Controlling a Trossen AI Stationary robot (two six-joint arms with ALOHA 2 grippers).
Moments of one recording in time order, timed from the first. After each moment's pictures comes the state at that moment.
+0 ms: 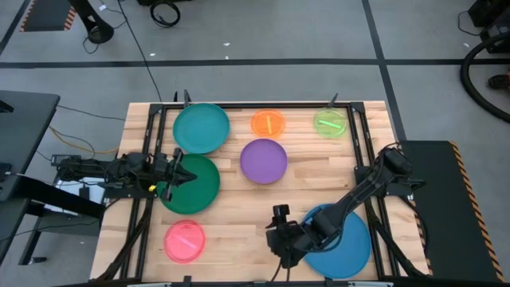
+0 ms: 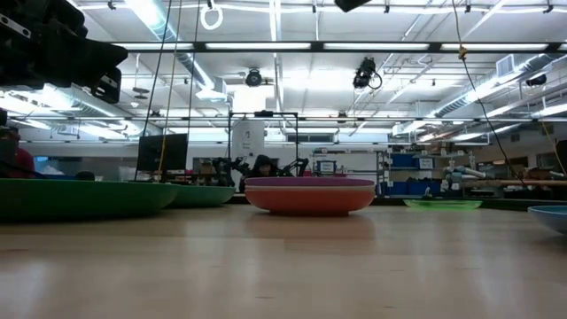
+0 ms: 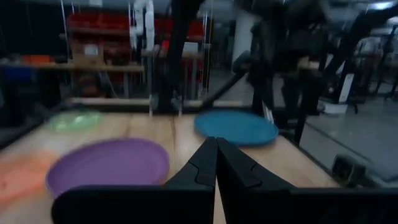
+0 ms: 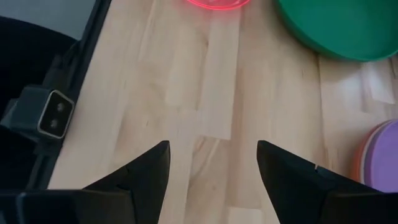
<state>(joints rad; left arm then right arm) -0.09 0.01 0.01 0.10 0.02 -0.07 0.63 1.90 1.56 -0.67 0.42 0.34</state>
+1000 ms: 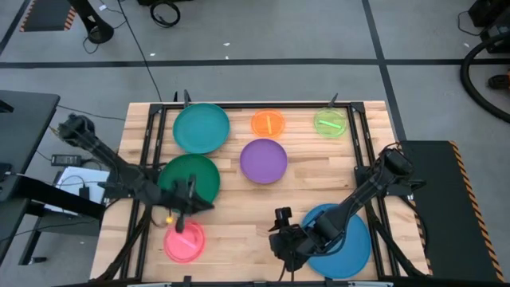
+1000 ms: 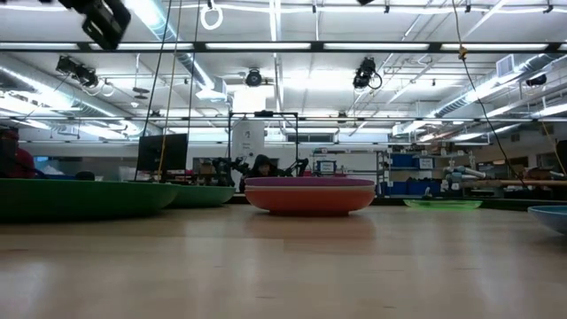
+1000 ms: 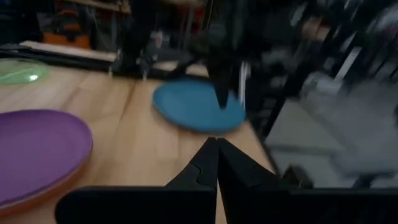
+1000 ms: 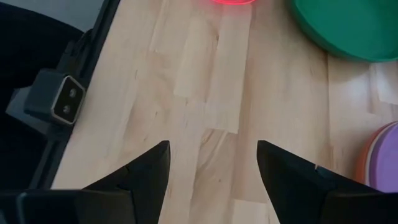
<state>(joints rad) -0.70 0.98 0.45 0.36 -0.56 -0.33 0.66 1.90 1.56 -0.70 0.42 0.34</state>
